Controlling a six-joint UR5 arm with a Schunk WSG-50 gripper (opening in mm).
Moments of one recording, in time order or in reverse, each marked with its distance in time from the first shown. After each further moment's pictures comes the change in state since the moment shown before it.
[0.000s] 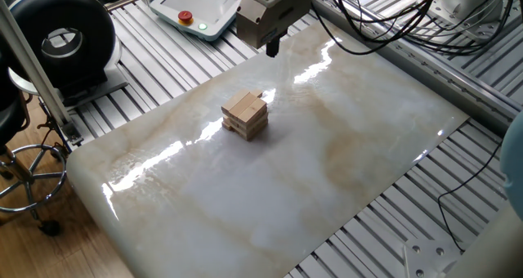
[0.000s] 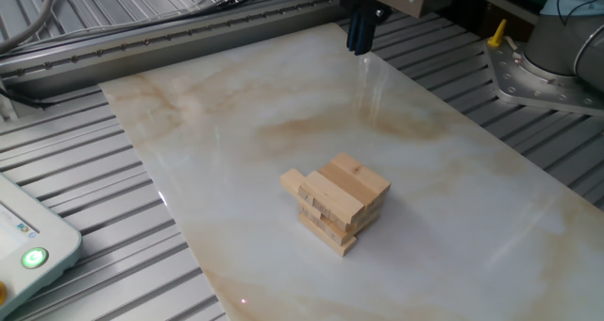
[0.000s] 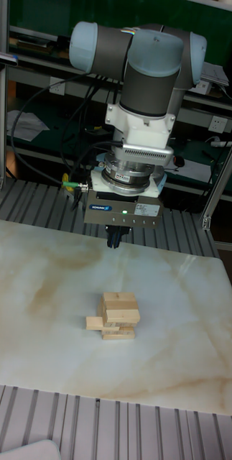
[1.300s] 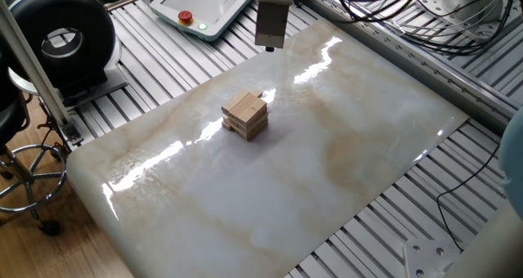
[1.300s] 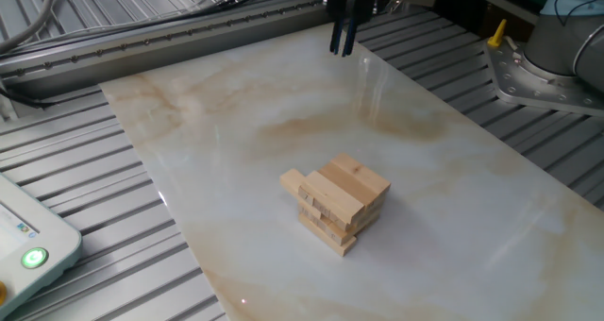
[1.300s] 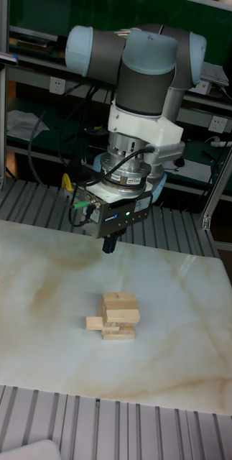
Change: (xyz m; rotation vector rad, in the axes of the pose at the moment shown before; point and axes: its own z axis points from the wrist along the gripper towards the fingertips) arm -0.021 -0.009 0.001 0.028 -0.066 -0.721
